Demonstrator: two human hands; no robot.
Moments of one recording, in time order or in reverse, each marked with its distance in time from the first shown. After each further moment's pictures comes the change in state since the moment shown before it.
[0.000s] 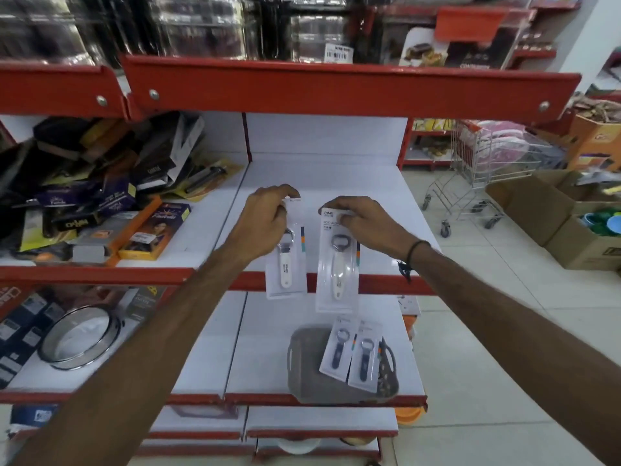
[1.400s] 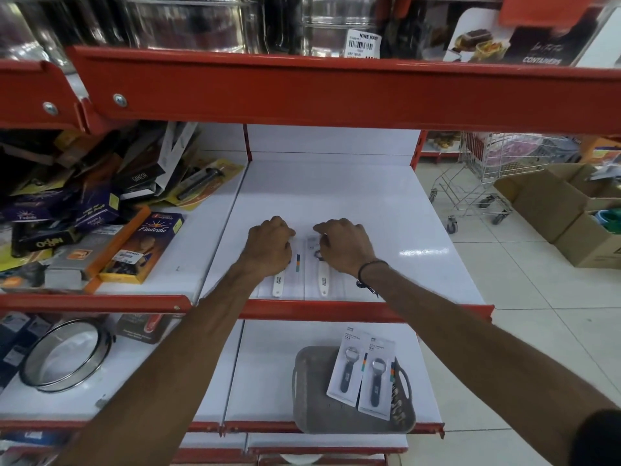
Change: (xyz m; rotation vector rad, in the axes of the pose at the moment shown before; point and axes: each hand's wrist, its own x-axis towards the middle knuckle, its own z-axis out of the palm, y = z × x) left_hand 0.033 -0.089 0.070 0.331 -0.400 -0.182; right_hand 0.085 0.064 0.078 -0.567 0.027 0.082
